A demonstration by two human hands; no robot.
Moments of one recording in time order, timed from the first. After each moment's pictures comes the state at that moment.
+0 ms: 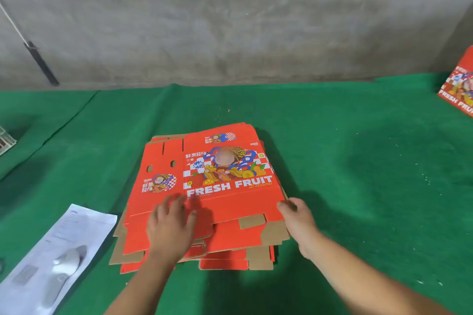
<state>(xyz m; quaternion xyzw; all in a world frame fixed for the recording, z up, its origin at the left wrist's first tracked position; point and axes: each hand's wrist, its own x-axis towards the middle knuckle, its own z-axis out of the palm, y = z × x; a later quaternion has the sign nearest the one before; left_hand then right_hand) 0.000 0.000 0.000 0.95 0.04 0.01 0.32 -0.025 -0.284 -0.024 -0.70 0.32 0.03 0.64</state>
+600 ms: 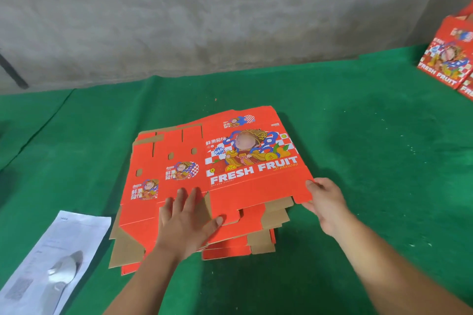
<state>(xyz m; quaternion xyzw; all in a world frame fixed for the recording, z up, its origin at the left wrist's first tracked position) 0.015 0.003 -0.025 0.99 -0.10 -0.09 0.09 -0.040 -0.325 -0.009 -0.58 0.40 -0.07 0.70</state>
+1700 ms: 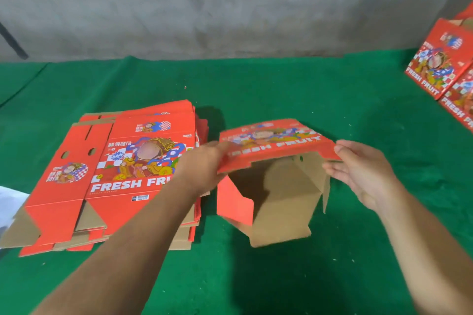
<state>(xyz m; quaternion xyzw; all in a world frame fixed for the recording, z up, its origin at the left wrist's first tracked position) 0.024 -0.273 0.061 0.95 -0.28 0.04 0.14 -0.077 -0.581 0.085 -0.65 0.29 -0.07 0.69</state>
